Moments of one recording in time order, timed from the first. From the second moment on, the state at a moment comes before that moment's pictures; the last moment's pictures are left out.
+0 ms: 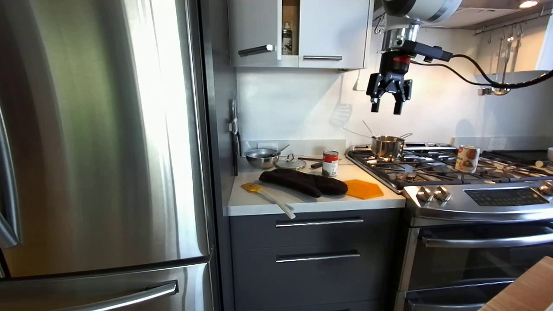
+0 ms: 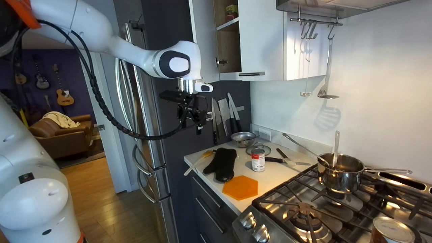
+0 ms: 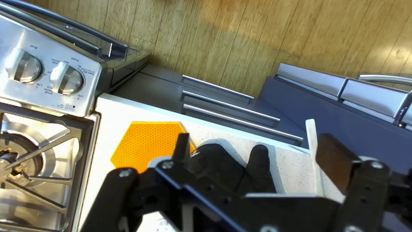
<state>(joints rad) -0.02 -0.27 -0.07 -2.23 0.08 1.94 -0.11</state>
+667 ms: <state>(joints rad) -0.05 0.00 -0.09 -2.09 0.09 2.11 -0.12</state>
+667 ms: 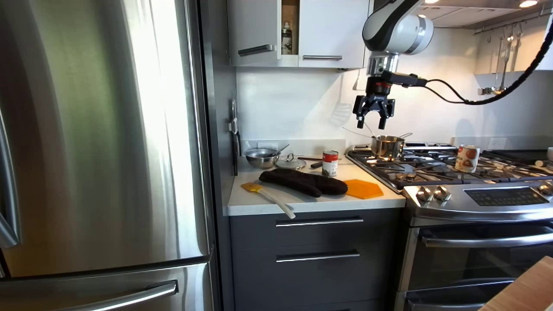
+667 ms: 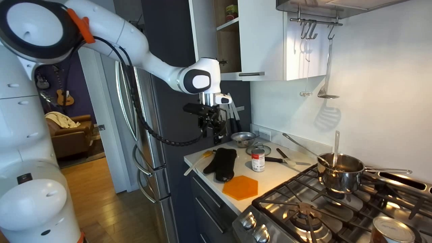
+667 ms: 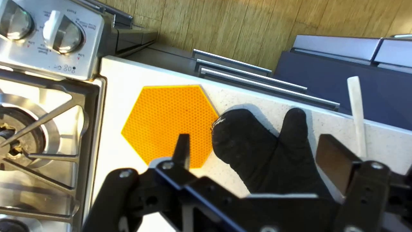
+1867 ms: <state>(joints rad) -0.17 0.46 -0.07 -1.74 0.11 2.15 -0.41</state>
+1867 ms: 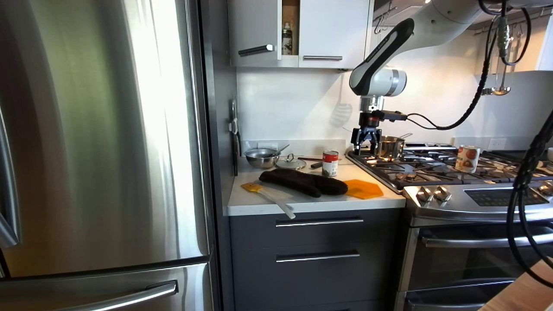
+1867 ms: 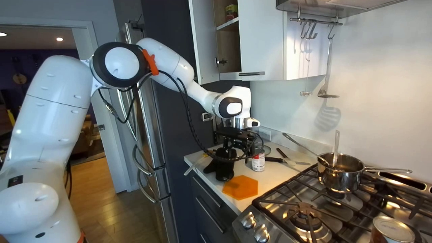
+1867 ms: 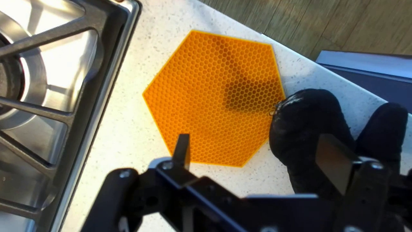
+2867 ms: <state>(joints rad) -0.23 0.63 -0.06 -1.57 0.11 2.03 -0.43</state>
